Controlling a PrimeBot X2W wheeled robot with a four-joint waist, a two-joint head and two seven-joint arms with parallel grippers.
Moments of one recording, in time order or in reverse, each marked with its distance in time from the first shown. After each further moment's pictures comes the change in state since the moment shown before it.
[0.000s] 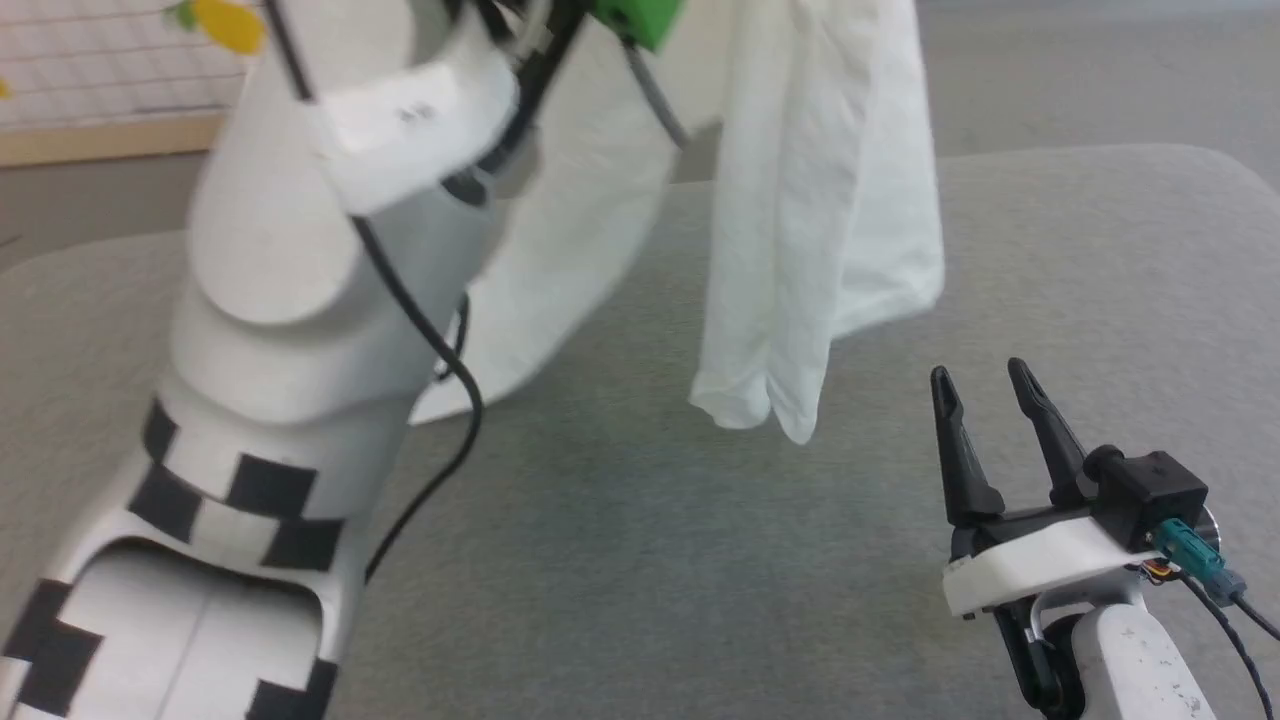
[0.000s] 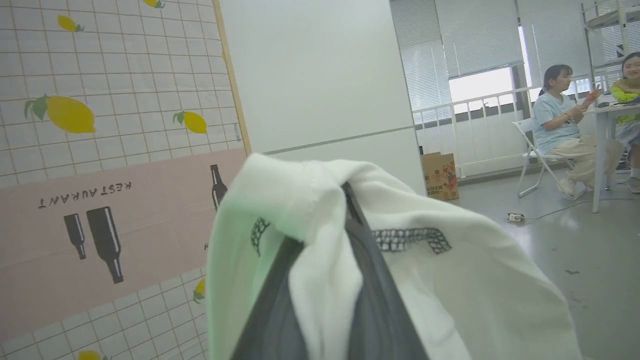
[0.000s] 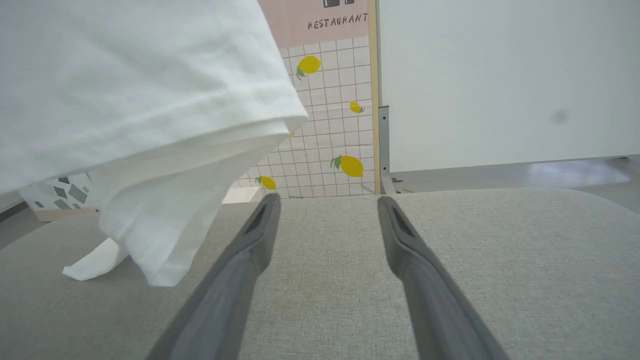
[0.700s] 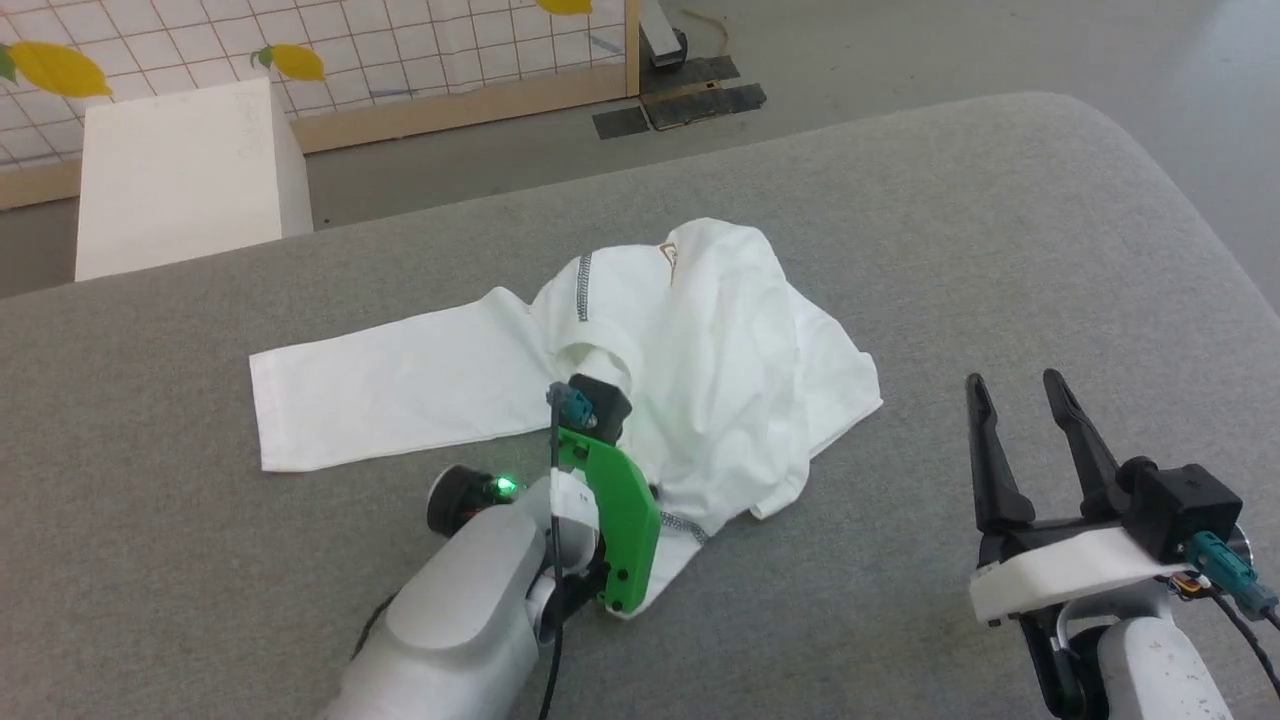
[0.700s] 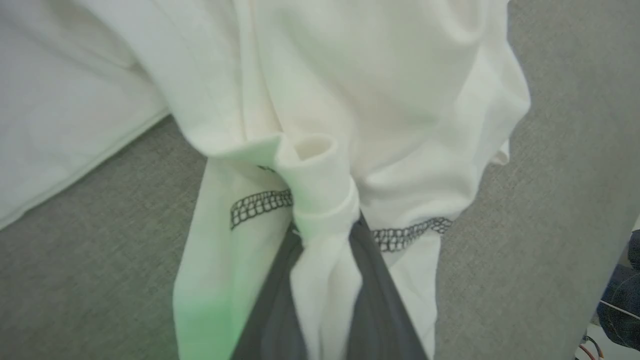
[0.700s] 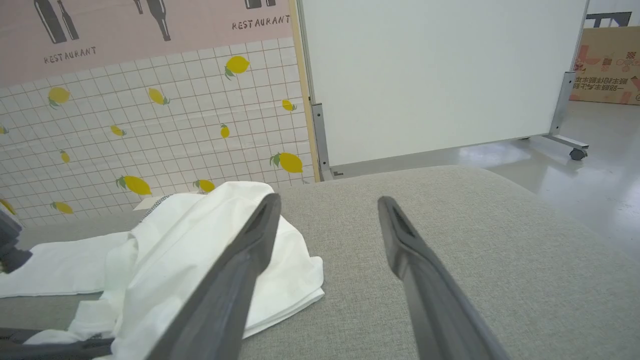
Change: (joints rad) left arm 0.573 -0.029 -0.250 0.490 -0.136 -0.011 0.266; right arm 0.027 0.000 -0.051 -0.015 -0.003 0.000 0.002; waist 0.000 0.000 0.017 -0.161
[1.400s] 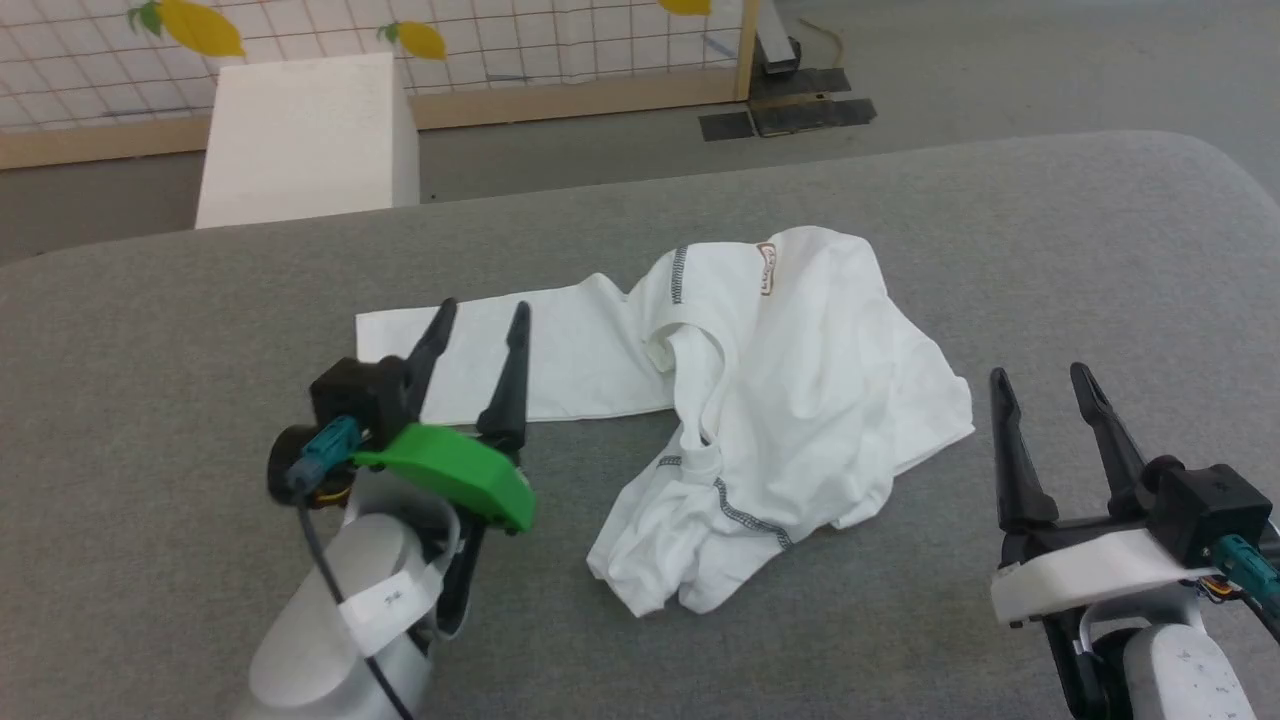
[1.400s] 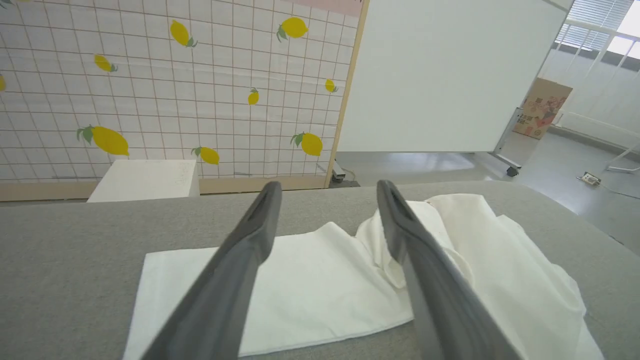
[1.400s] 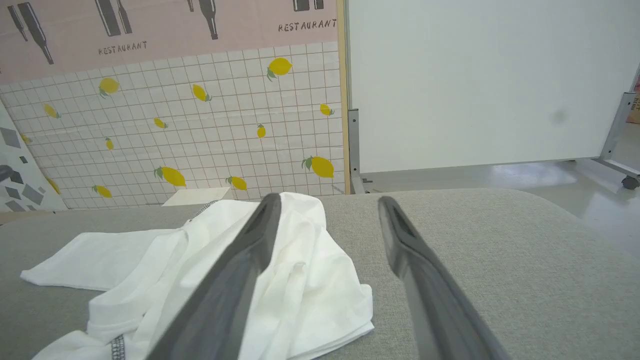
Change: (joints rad) left arm 0.174 0.125 0.252 -0.373 0.037 0.151 -0.621; right arm 0.032 0.000 -0.031 -0.095 -0.039 0.000 0.046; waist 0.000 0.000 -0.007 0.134
